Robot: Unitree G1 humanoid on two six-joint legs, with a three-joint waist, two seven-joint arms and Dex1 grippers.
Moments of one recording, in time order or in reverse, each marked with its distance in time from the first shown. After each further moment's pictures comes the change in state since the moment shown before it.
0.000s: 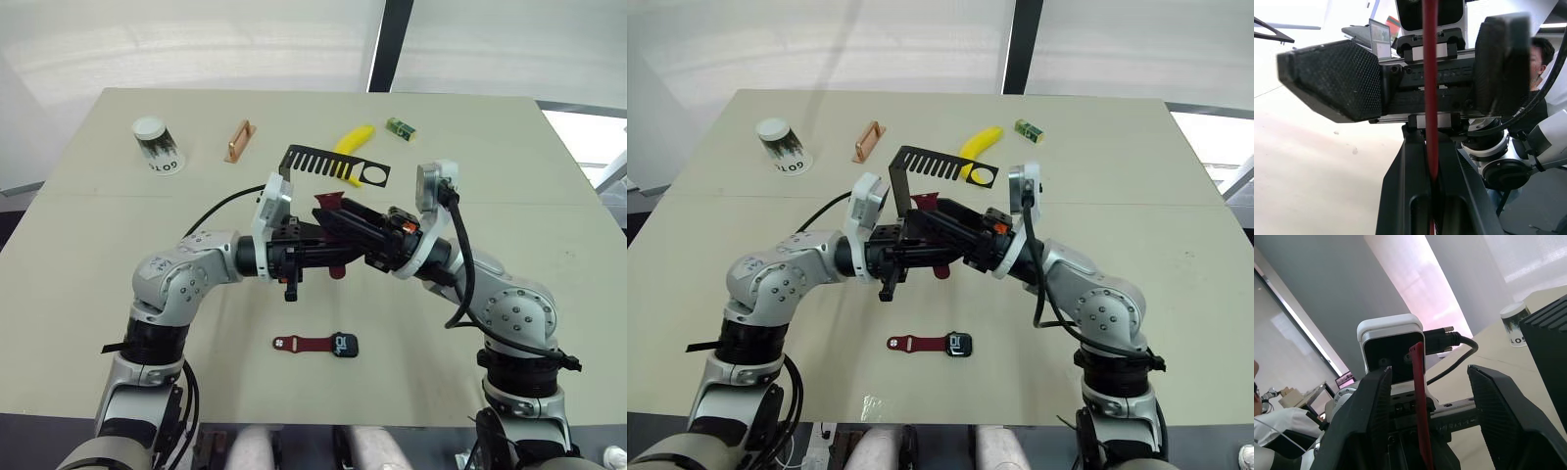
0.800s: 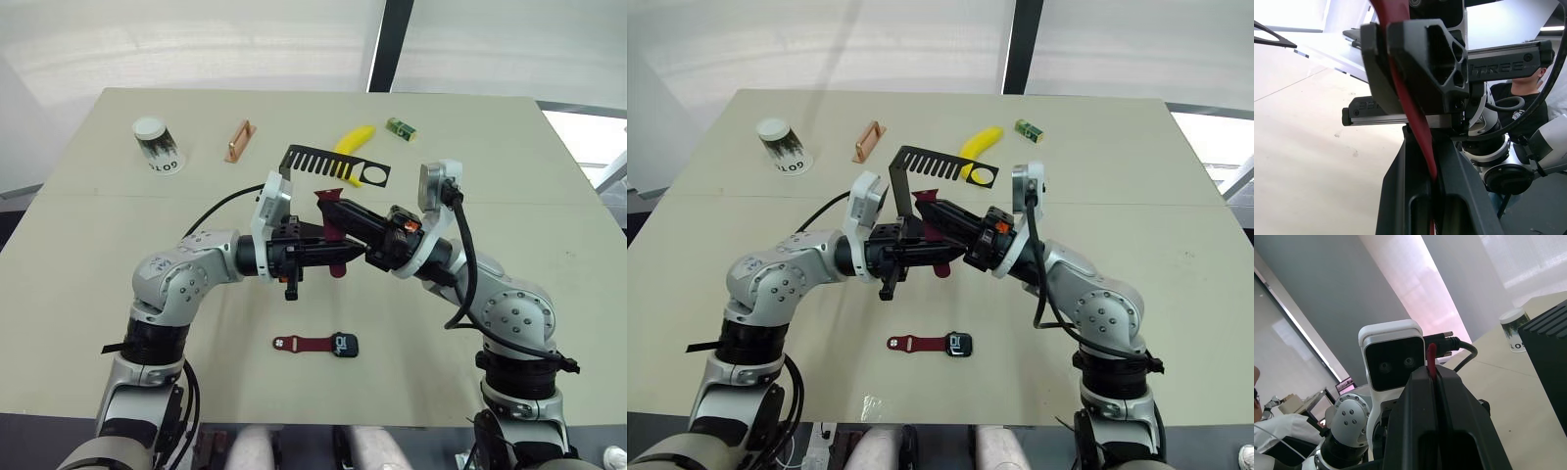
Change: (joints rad) left arm 0.000 -0.005 0.001 -0.002 -0.008 0.000 0.008; right arm 0.009 0.001 -0.002 -0.005 0.010 -0.014 -0.001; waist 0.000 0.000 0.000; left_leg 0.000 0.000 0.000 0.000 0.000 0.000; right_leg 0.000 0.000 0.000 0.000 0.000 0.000
